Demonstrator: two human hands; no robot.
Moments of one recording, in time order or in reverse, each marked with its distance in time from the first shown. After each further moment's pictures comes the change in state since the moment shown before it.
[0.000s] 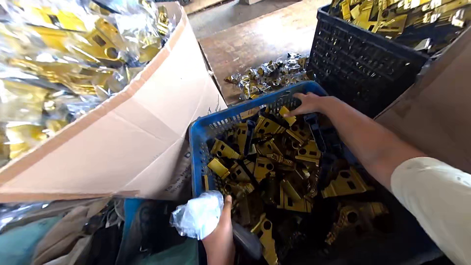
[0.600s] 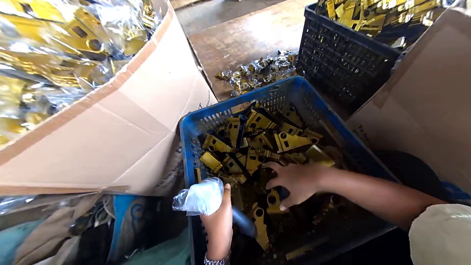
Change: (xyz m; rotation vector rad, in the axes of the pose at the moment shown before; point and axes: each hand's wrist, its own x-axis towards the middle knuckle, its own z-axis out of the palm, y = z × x) left_hand -0.009 -0.009 0.005 -0.062 -0.058 0.014; right_hand -0.219 -0.070 0.059 -0.281 -0.708 -0.511
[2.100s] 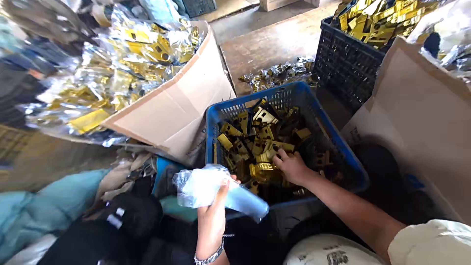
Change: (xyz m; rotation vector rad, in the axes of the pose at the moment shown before) left_hand -0.112 0.075 -0.070 -0.295 -0.274 0.180; right_hand -0.032 0.007 0.081 -0.100 0.493 0.059
